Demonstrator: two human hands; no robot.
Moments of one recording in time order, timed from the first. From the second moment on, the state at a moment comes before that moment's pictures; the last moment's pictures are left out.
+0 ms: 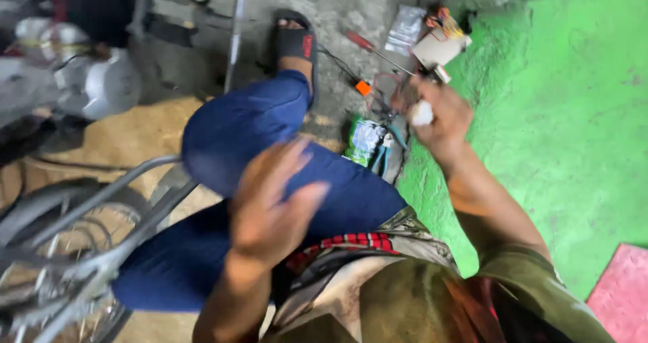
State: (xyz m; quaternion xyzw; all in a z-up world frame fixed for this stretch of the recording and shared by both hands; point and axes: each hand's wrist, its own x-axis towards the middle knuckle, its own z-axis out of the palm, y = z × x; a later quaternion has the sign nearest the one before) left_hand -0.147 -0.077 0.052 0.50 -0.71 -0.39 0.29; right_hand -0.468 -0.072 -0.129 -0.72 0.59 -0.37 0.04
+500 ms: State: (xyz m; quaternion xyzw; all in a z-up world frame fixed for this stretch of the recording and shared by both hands) left_hand -0.135 -0.062 0.083 0.43 -0.63 -0.39 0.52; right_hand -0.357 -0.120 0.004 -0.57 0.19 -0.45 0.66
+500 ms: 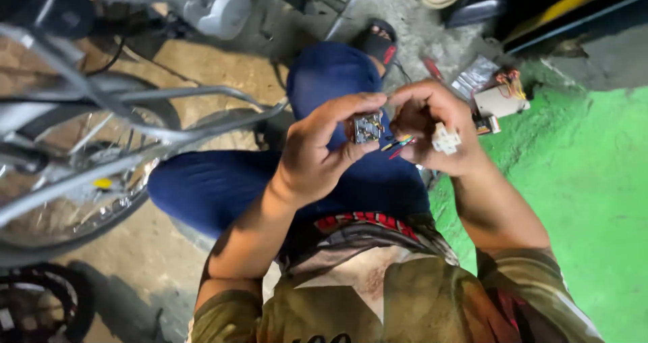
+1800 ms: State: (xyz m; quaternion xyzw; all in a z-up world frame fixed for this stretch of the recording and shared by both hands) left_hand -0.104 -0.045 0.066 0.41 -0.60 -0.42 0.55; right_hand -0.322 -0.127 0.062 -0.78 0.18 -0.42 0.43
